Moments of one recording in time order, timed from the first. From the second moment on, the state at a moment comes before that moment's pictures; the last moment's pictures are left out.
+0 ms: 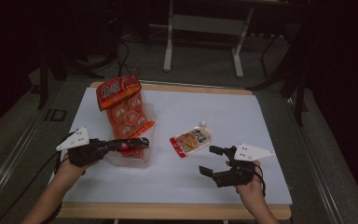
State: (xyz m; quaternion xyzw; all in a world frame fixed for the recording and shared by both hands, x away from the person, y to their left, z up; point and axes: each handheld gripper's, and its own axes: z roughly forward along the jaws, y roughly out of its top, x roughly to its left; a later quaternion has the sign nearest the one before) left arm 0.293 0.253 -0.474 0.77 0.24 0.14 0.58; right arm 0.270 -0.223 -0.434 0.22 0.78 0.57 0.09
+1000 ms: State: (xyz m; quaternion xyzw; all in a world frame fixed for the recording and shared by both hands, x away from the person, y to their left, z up) left arm 0.274 0.235 -0.439 0.72 0.28 0.21 0.59; right arm 0.284 -0.237 -0.433 0.30 0.77 0.56 0.13
